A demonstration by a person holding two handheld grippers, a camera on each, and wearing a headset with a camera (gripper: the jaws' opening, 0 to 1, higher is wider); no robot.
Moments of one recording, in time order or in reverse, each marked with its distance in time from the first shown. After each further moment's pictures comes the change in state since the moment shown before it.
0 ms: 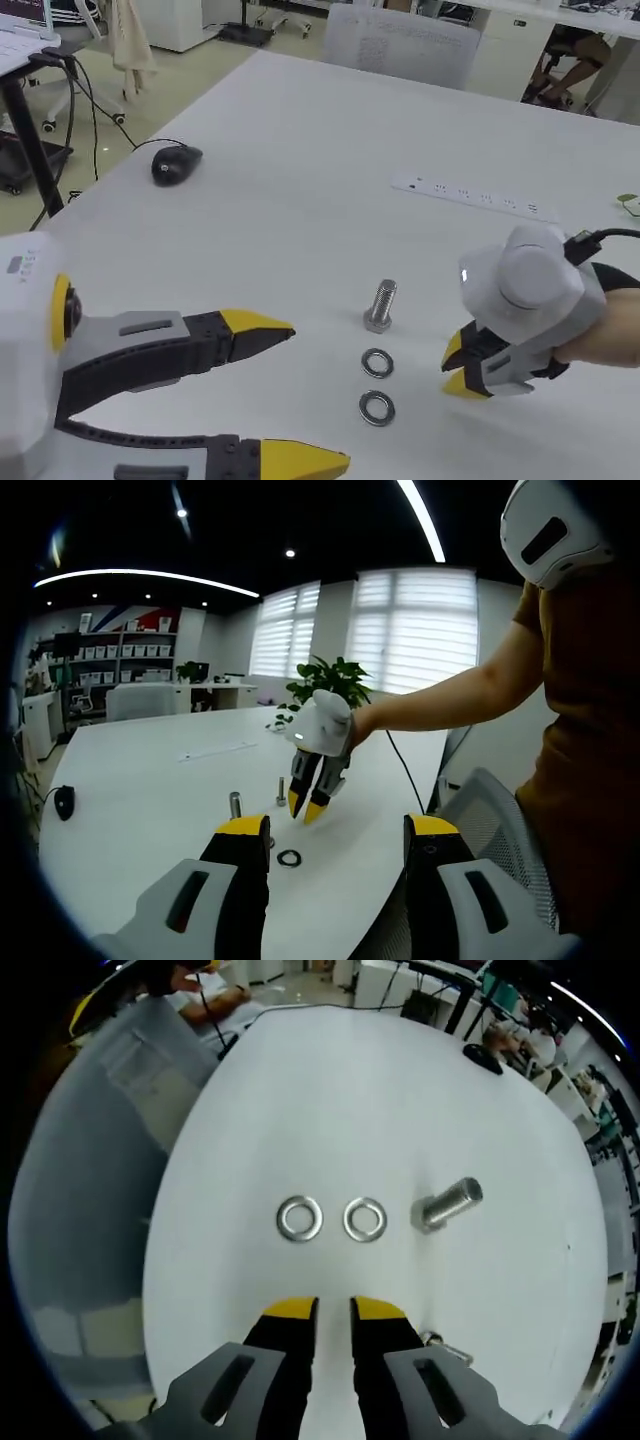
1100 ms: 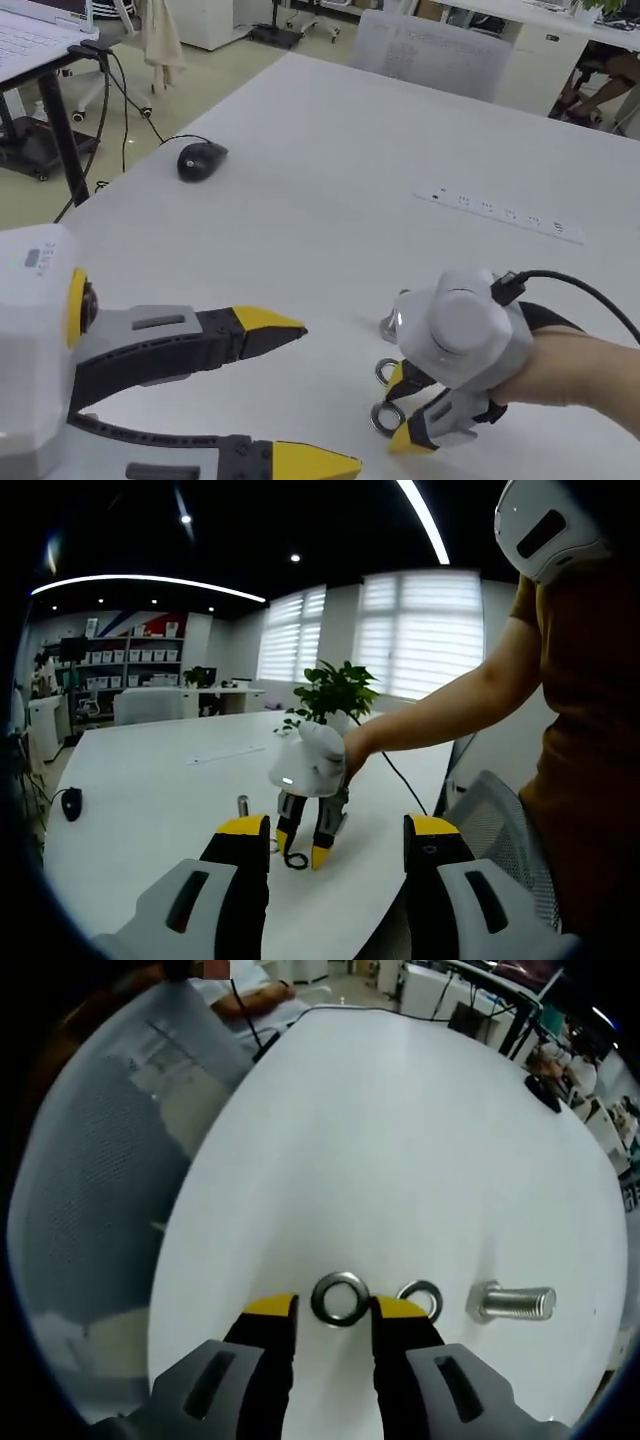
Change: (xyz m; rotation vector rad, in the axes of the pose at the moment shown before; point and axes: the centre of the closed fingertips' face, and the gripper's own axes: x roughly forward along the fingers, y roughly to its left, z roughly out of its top) left arm -0.003 0.005 0.003 0.007 -0.023 0.036; right arm 0.041 0.027 0.044 -0.124 -0.029 0.128
